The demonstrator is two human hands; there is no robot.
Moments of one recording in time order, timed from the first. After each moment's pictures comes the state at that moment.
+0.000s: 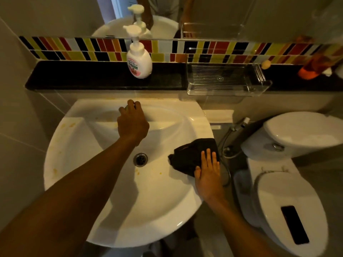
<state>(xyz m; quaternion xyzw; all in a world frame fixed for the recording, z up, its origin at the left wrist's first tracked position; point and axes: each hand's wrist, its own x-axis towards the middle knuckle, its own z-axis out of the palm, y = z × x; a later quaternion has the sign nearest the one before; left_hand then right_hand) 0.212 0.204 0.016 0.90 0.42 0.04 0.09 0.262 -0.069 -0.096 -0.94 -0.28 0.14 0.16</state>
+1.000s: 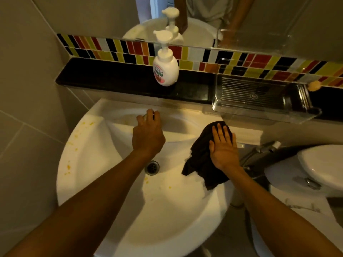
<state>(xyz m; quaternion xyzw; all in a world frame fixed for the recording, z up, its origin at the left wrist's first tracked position) 0.215 0.206 0.007 0.89 0.44 0.05 0.09 0.404 0.038 -0.092 -0.90 -0.43 0.10 0.05</state>
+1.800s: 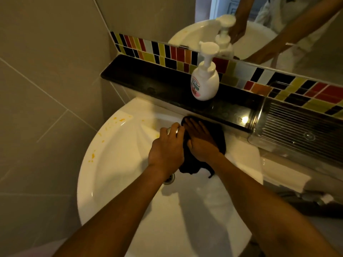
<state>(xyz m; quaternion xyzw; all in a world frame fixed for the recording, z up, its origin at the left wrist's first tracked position) 0.222 0.205 0.009 0.88 0.47 0.03 0.05 0.375 0.212 -0.106 -0.68 -0.73 0.01 -0.07</state>
